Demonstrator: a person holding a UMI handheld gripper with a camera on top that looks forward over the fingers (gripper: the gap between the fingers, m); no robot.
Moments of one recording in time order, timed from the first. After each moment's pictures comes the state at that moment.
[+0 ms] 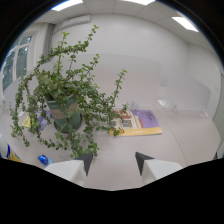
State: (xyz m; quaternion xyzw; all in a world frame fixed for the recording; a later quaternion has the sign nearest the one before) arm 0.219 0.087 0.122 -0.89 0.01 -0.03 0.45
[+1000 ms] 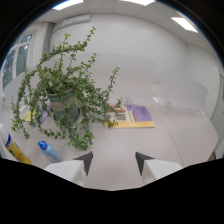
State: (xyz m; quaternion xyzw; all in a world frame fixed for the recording) arm 0.236 0.041 0.122 -0.89 0.01 -0.05 0.44
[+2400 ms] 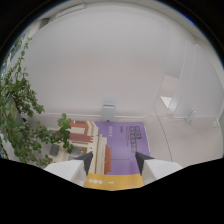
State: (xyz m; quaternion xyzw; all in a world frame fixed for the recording) arm 0.388 0.307 0.020 -0.92 -0.01 -0.02 0.38
